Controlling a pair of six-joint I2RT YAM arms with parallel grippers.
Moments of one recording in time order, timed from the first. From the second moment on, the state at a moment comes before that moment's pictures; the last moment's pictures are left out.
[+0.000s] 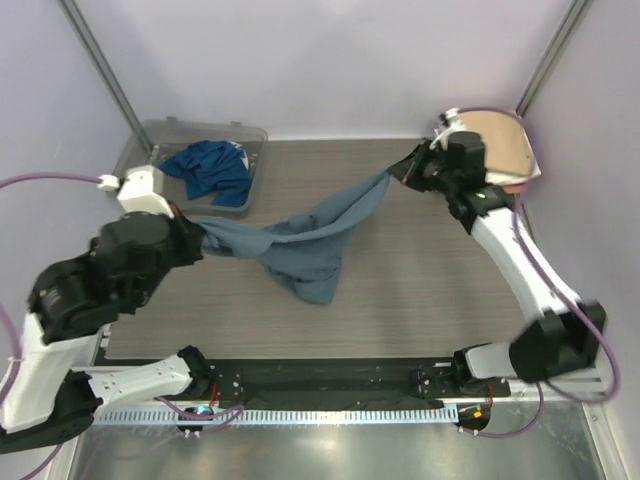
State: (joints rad) left arm -0.90 0.91 1.57 -1.26 -0.67 -0.70; right arm 0.23 1.47 1.22 -0.24 -0.26 0.59
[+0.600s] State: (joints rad) left arm -0.90 0.91 2.16 -1.00 -0.42 -0.04; right arm 0.23 0.53 1.54 -0.45 -0.05 0.48
